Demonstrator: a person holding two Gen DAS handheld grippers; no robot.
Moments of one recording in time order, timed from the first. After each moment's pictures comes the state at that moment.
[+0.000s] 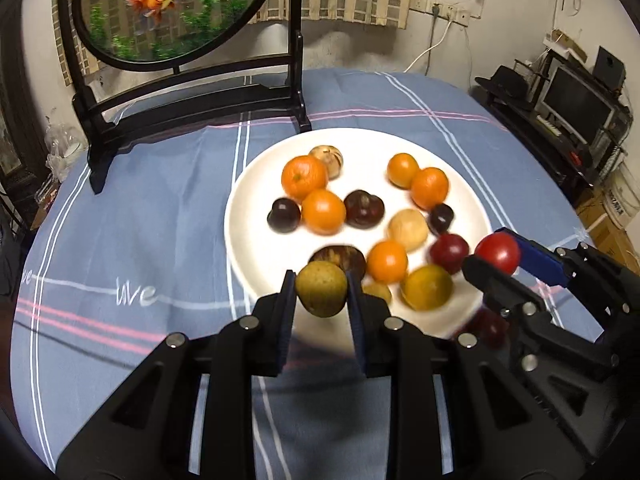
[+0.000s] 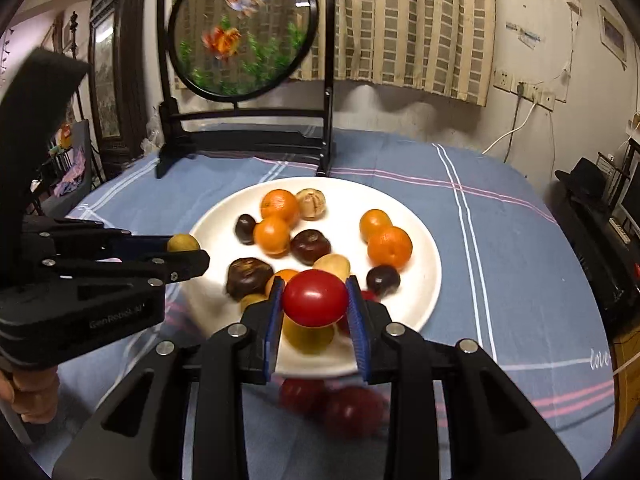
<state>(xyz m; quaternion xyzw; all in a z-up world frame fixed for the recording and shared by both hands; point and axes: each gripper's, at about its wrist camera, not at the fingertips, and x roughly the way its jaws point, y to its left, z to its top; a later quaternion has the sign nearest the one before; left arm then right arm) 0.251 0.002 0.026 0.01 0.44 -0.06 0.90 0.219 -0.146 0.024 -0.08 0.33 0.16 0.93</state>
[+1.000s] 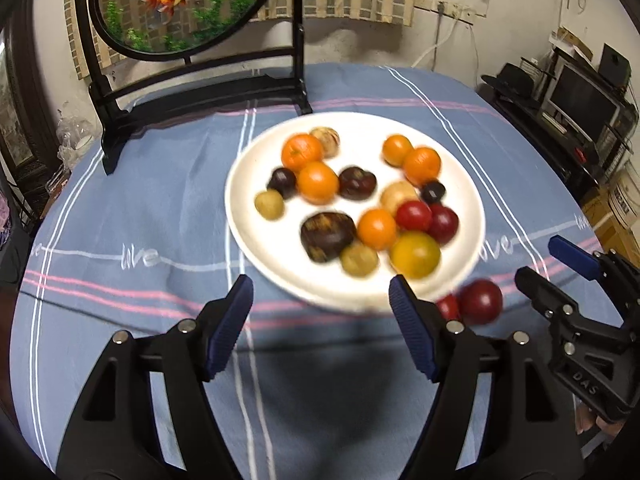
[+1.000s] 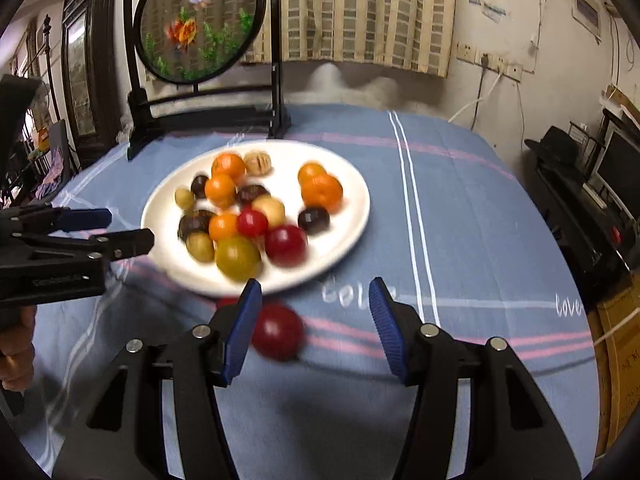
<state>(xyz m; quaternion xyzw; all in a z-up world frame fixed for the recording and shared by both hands) 0.204 -0.010 0.020 0.01 0.44 -0.04 0.90 0.175 -0.208 0.014 -0.07 0.36 0.12 0.92</state>
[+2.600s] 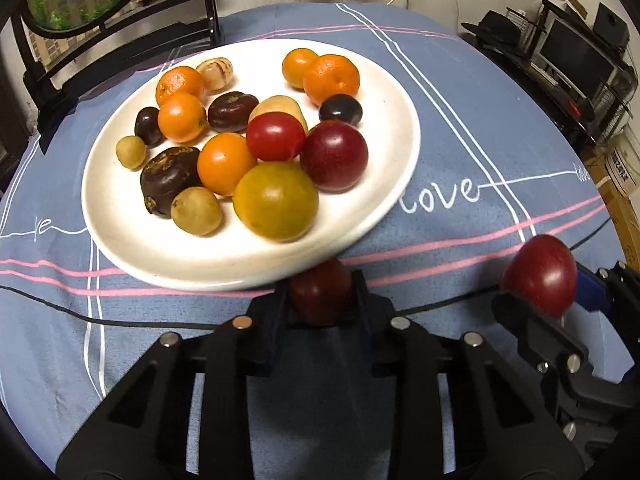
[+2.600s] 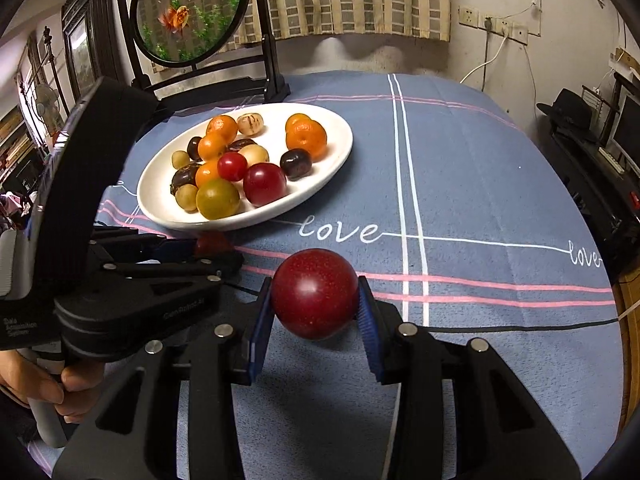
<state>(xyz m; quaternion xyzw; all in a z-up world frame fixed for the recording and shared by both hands) 0.227 -0.104 -0.044 0.03 0.50 -0.07 0.86 0.166 -0.253 -0.012 -0.03 0.40 0.15 0.90</state>
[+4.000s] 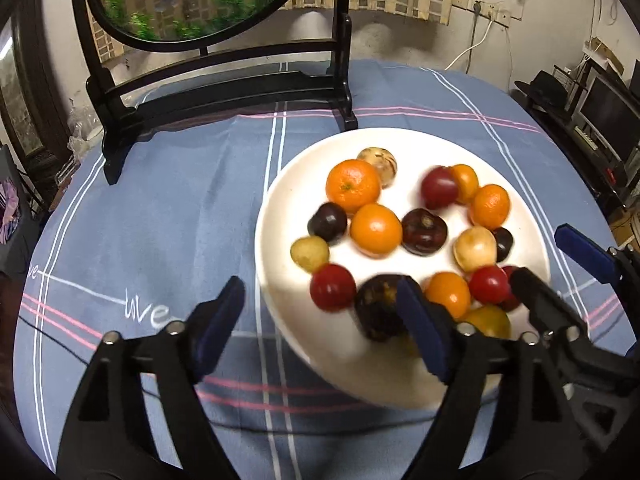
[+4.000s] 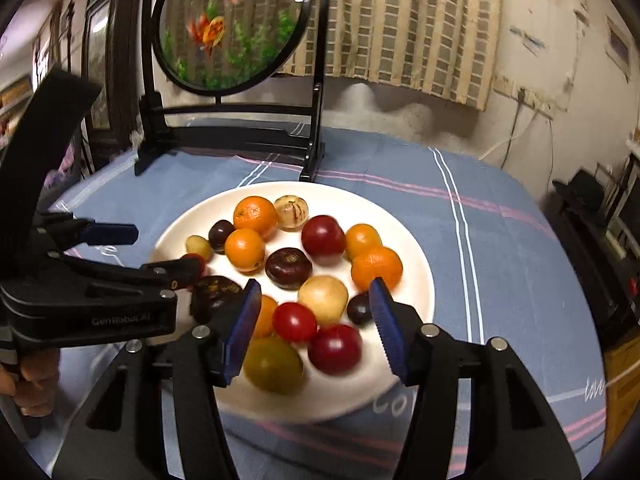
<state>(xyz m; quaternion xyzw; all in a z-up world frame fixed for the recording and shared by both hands) 0.277 0.017 0.010 0.00 0.45 0.00 0.89 0.242 -0.153 0.022 -0.08 0.33 0.15 0.93</state>
